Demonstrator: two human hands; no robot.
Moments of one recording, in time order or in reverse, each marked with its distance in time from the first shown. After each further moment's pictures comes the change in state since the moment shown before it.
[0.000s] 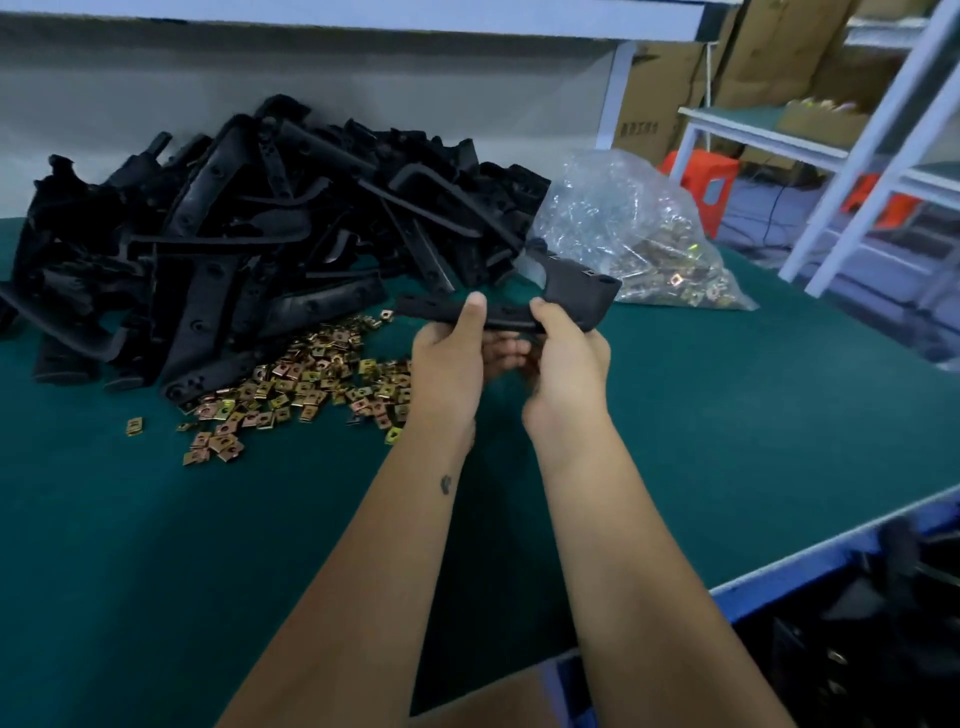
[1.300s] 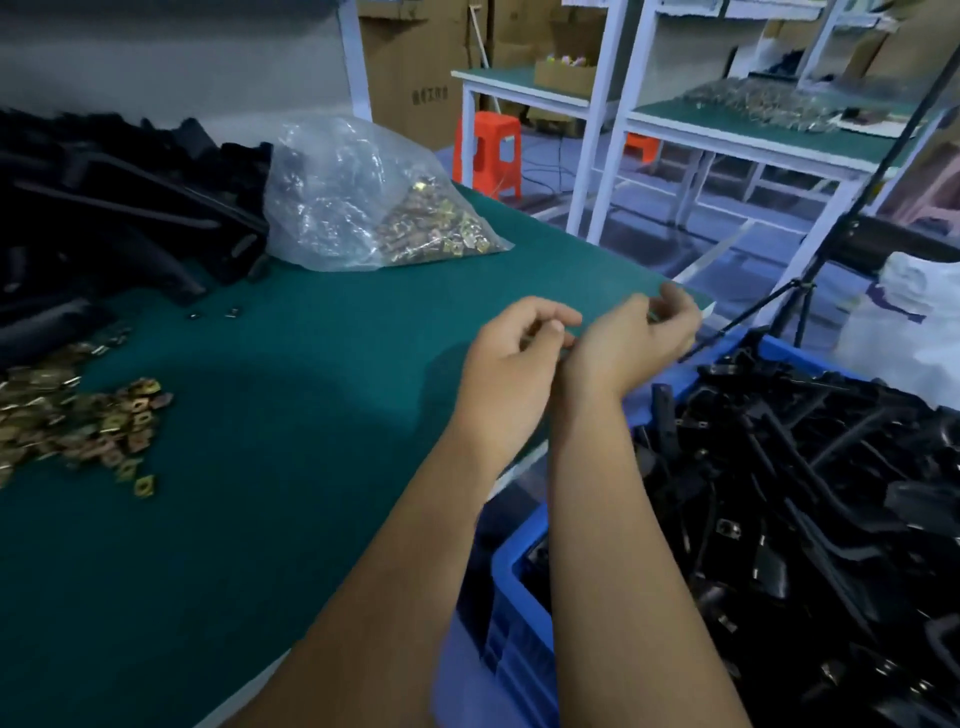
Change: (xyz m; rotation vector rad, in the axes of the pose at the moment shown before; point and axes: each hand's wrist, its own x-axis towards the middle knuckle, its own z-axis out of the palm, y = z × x) left_hand -0.124 -0.070 0.141 0.362 -0.694 0.129; right_hand 0.000 -0.114 -0.162 0.075 0.883 -0.713
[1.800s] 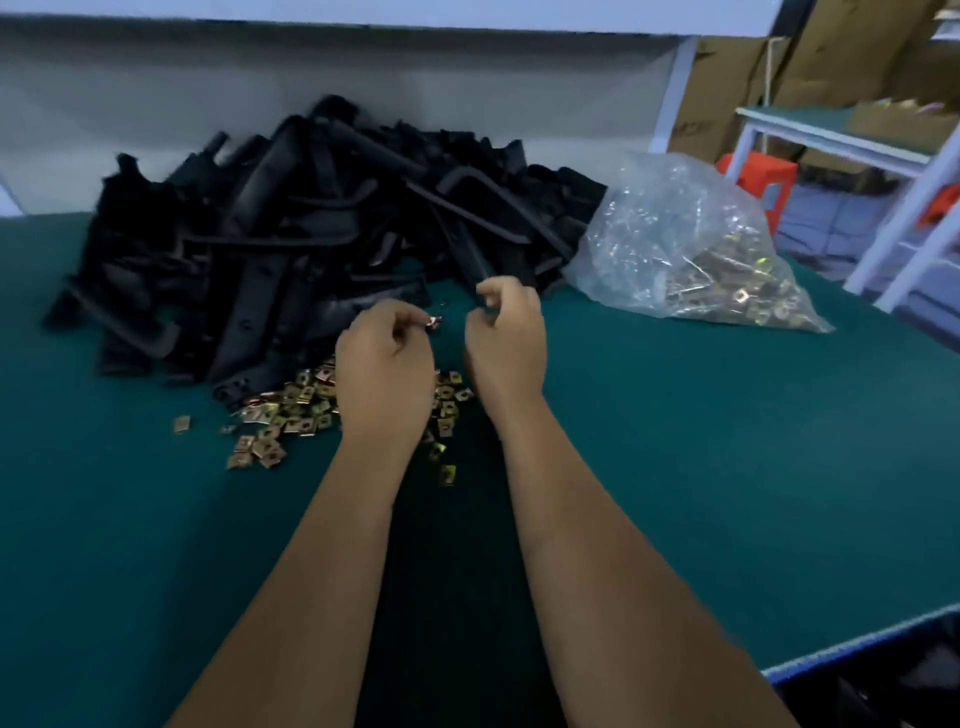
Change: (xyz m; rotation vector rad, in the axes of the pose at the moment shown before) left_hand -0.027 -0.010 -0.277 0.638 0.931 0.012; right_hand -0.236 0.106 0.110 -0.517 -1.365 -0.271
